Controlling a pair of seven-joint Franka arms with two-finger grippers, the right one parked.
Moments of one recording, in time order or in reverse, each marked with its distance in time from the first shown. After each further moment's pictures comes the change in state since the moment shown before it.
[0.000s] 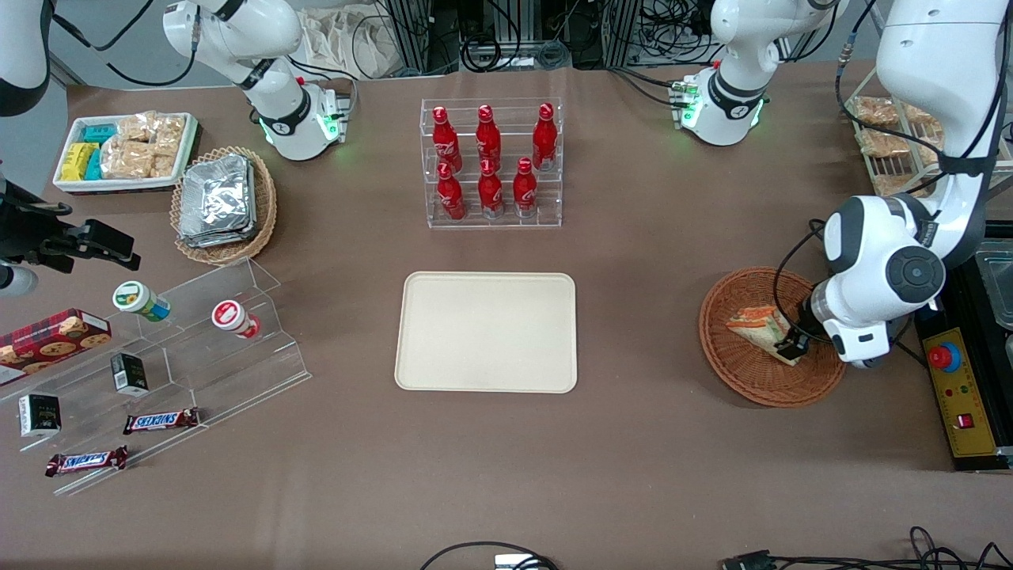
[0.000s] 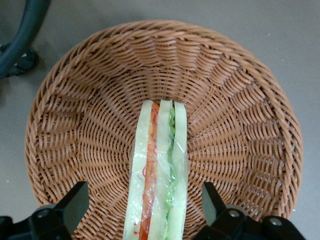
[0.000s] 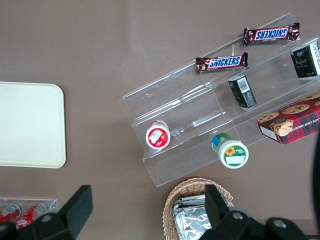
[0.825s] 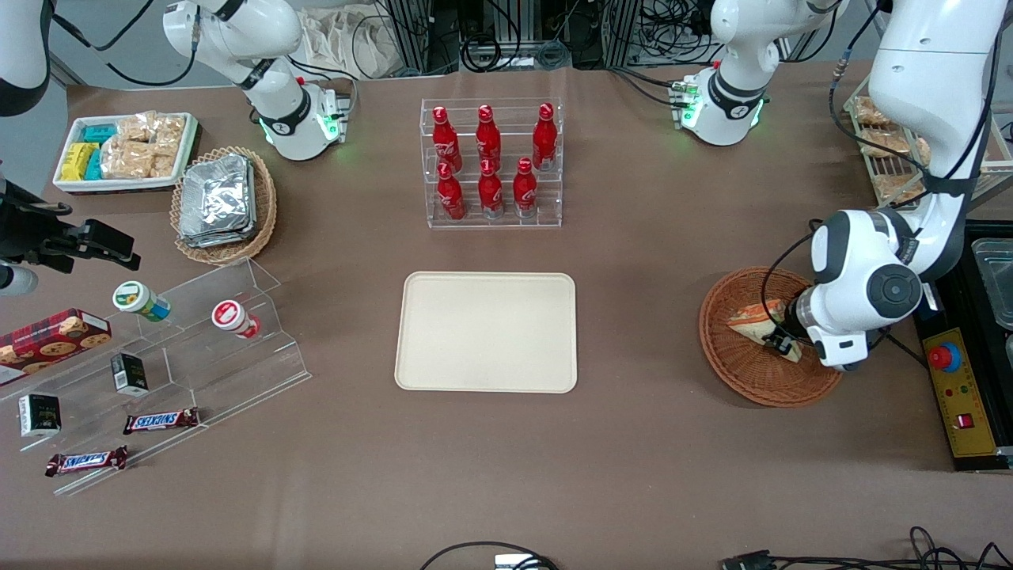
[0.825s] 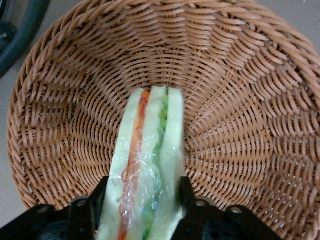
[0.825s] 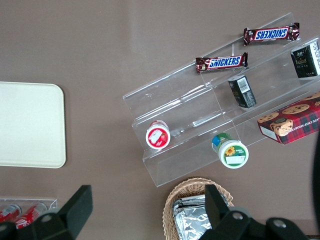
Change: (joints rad) arm -0.001 0.062 -0.001 0.015 0.002 -0.011 0.001
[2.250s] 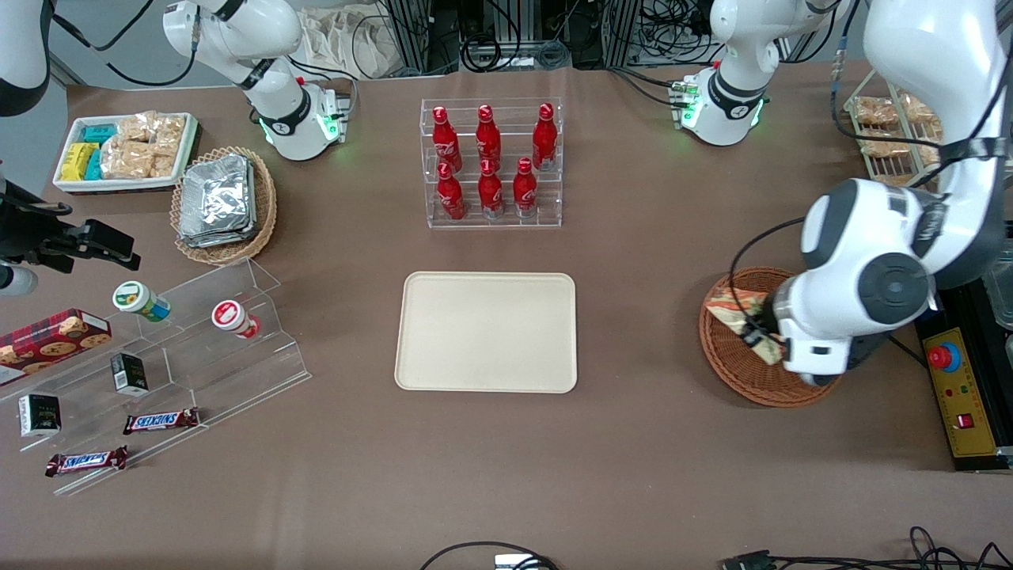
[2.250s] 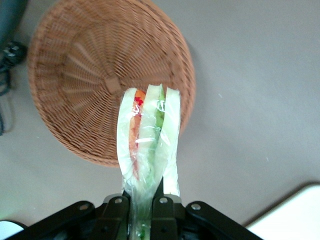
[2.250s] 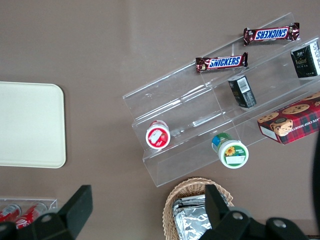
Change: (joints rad) arm -0.078 0.008 -0.212 0.418 0.010 -0.504 0.092
